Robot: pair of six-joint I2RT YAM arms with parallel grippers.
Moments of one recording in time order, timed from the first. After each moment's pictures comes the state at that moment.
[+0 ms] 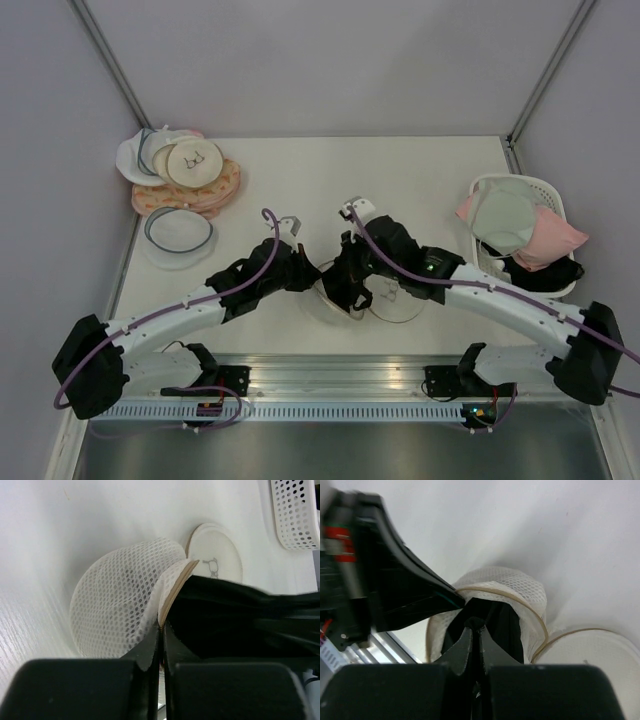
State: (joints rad) left arm -0.85 1.12 0.64 -0.08 -0.08 -0.71; right arm 0.92 1.29 0.98 -0.32 0.05 0.35
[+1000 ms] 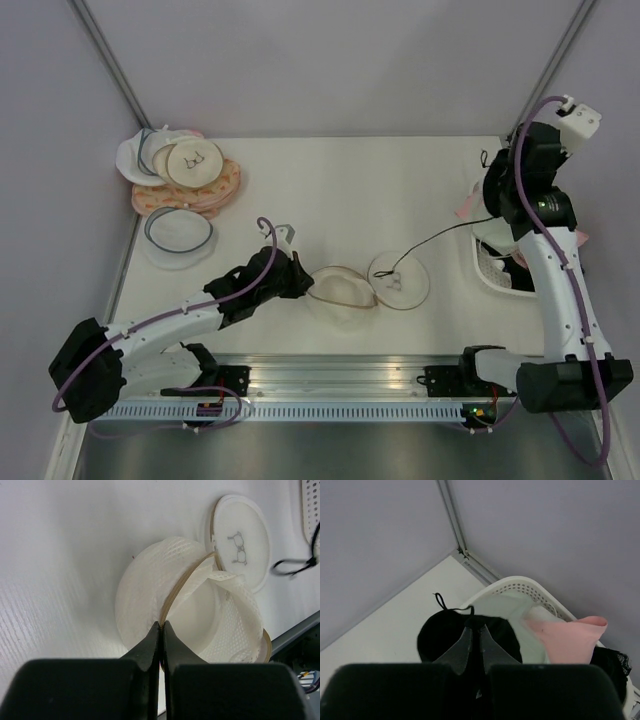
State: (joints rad) left arm -0.84 1.10 0.56 -0.08 -0.13 -0.73; right arm 0.08 1.20 1.37 -0.44 0.73 0.34
